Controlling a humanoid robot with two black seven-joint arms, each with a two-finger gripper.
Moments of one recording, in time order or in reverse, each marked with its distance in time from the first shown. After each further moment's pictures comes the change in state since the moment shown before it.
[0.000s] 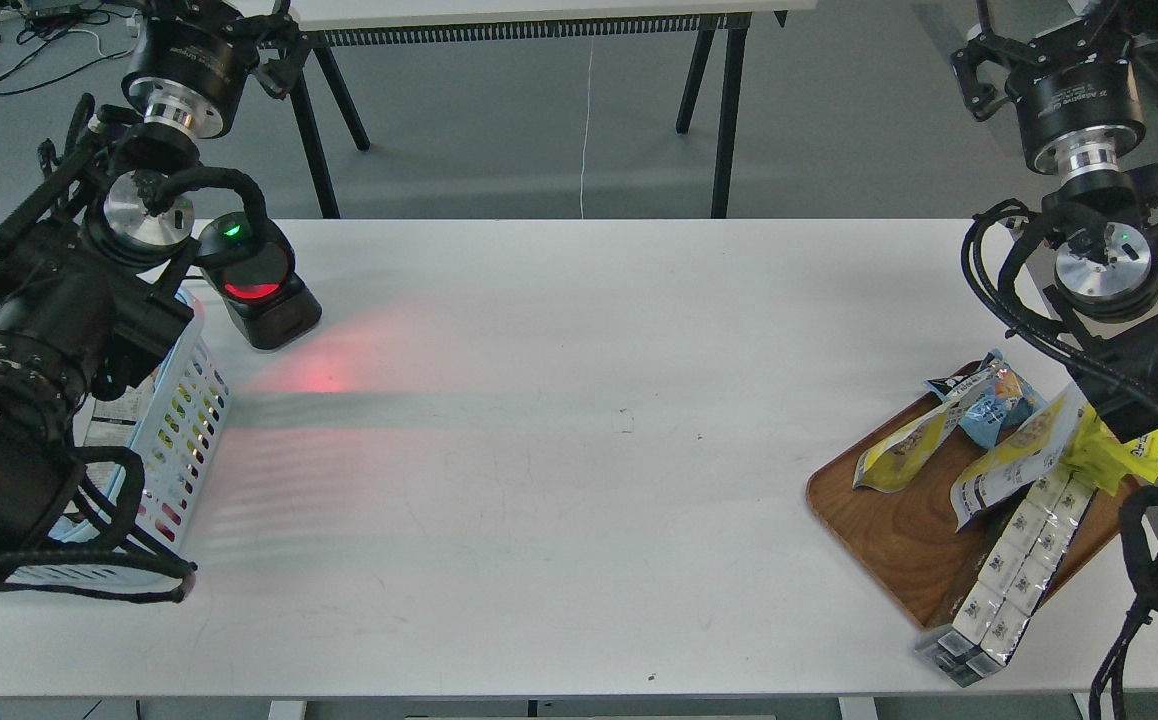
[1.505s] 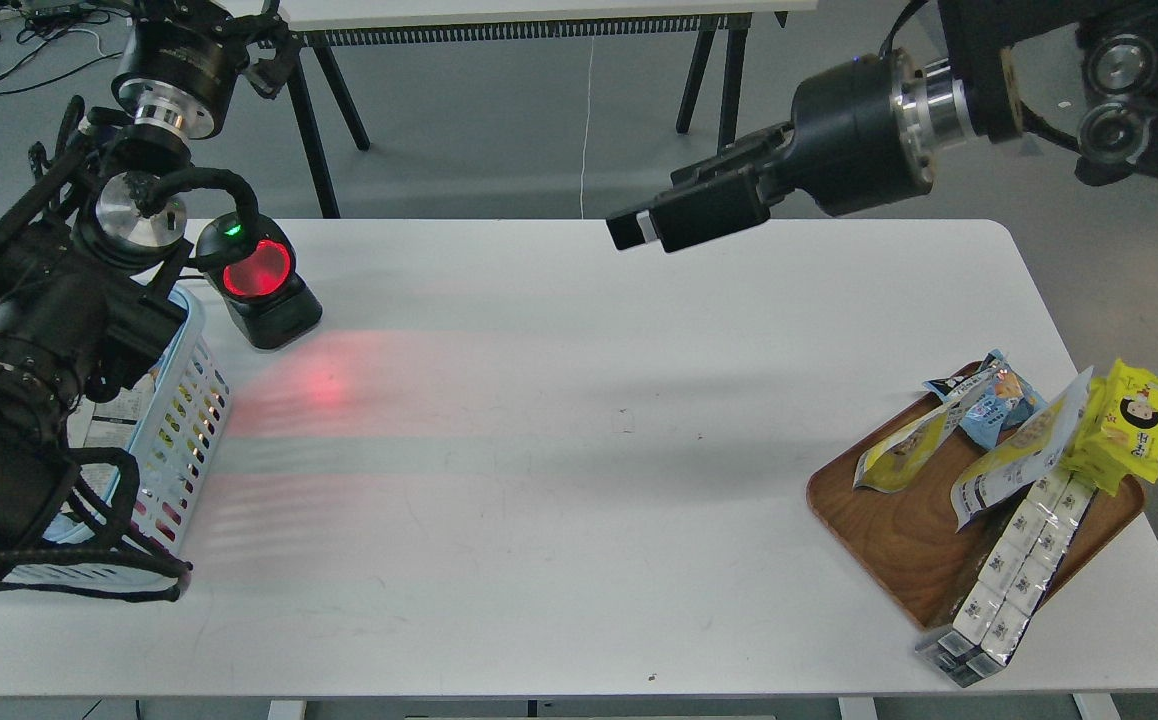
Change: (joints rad) left arm 0.009 0.012 -0.009 -0.001 0.000 0.000 -0.007; right arm 1.030 -0.341 -1.401 0.950 -1.279 -0.018 0.095
